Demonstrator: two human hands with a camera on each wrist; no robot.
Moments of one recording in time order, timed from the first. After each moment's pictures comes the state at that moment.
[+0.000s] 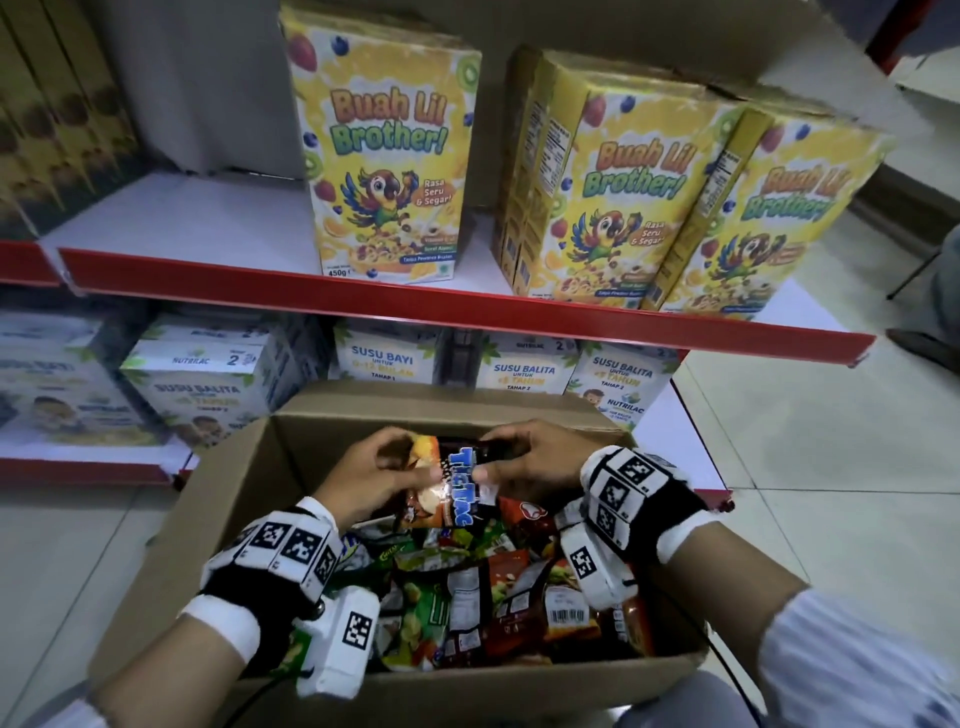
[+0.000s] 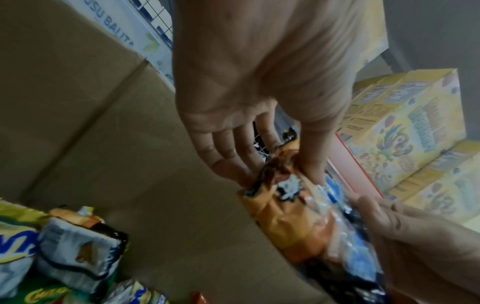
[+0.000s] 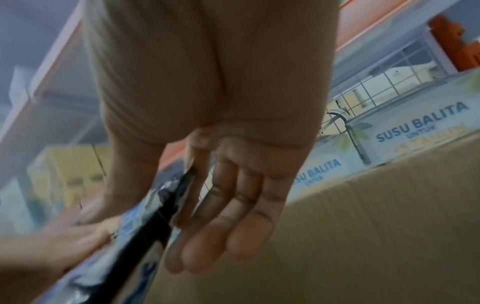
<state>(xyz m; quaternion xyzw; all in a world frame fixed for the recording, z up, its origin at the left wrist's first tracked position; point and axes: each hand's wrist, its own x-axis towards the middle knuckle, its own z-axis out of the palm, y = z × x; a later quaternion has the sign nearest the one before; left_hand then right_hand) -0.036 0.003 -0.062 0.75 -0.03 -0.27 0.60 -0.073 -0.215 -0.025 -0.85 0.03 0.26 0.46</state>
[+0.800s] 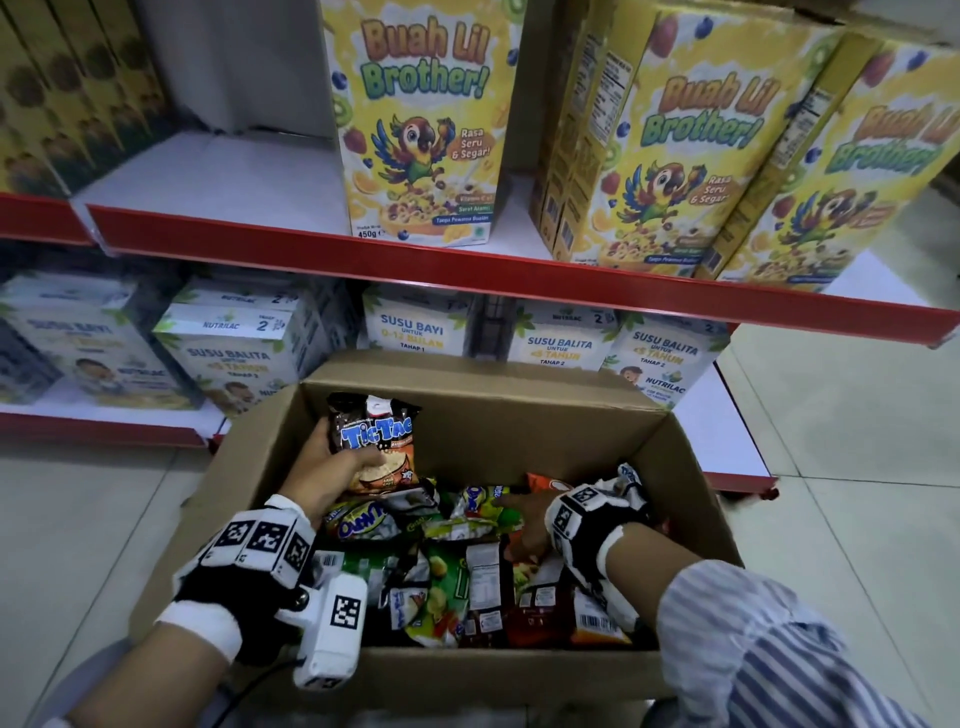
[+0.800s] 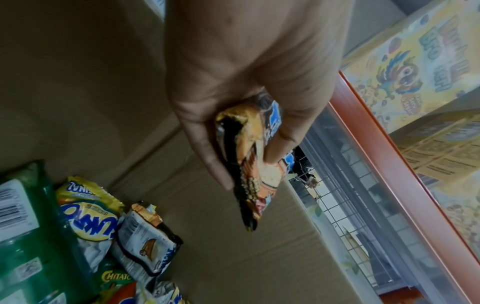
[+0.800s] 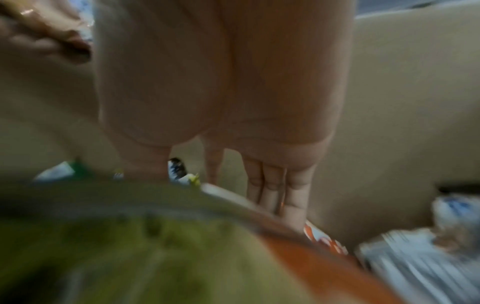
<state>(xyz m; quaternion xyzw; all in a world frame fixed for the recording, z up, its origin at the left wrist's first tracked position) -0.029 0.051 -0.097 0.72 0.15 -0.17 0.66 -0.070 -0.212 -0.183 -0.91 -0.05 0.42 -0.04</state>
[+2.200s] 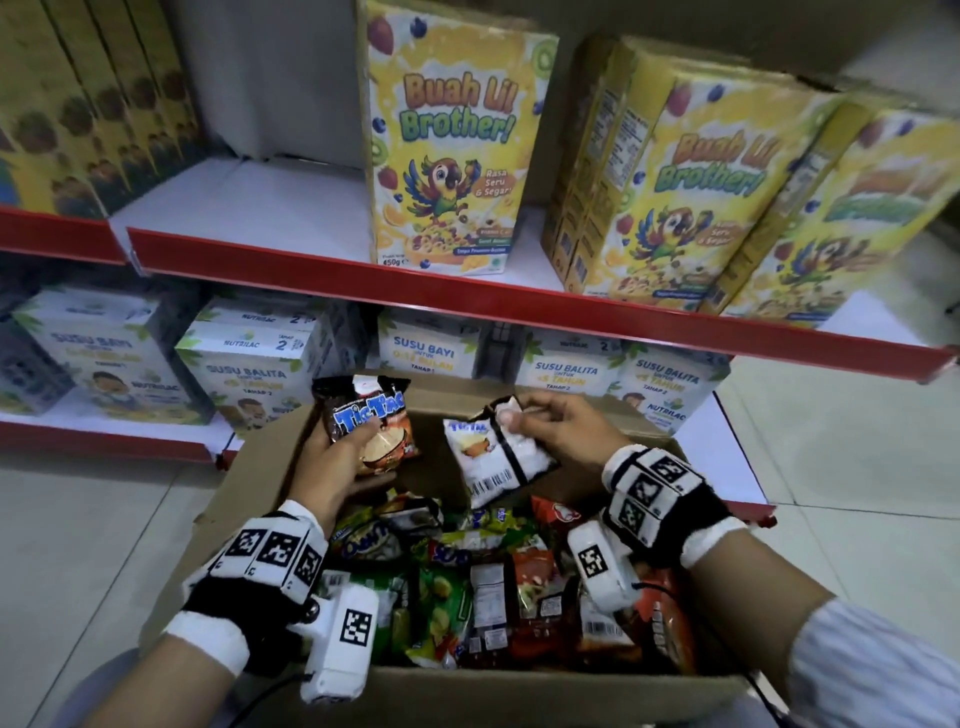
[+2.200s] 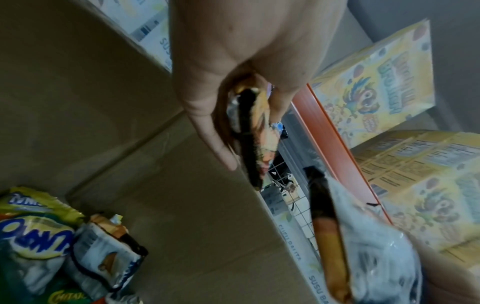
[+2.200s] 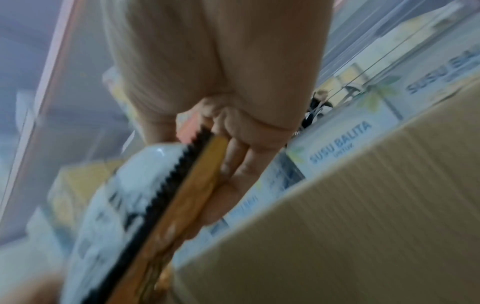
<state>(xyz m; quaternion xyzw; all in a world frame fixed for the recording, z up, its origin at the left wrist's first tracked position) -0.026 0.054 -0.068 0.61 0.15 -0.12 0.77 -0.054 -0.186 -0.027 -0.79 0.04 0.11 0.60</state>
